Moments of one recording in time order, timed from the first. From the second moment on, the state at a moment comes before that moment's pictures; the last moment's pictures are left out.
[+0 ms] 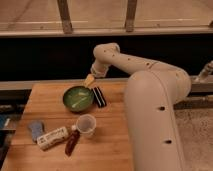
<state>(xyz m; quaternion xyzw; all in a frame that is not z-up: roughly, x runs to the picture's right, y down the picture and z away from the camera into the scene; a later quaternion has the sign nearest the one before) -0.066 -0.049 0.891 -0.30 -0.04 0.43 0.85</state>
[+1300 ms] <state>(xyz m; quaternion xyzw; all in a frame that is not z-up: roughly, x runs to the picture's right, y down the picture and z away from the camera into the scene) -0.018 0.018 0.812 -0.31 -0.03 0.40 0.86</state>
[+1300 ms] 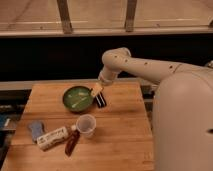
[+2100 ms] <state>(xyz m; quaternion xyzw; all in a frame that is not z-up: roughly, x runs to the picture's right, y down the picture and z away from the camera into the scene) -0.044 0.102 0.759 -0.32 -0.04 0.38 0.87</state>
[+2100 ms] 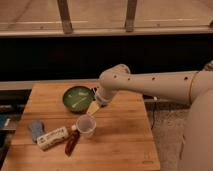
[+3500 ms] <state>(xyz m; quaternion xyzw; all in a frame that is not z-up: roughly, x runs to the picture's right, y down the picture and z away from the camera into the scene) -0.078 0.154 0.788 -0.38 -0.02 0.33 0.86</state>
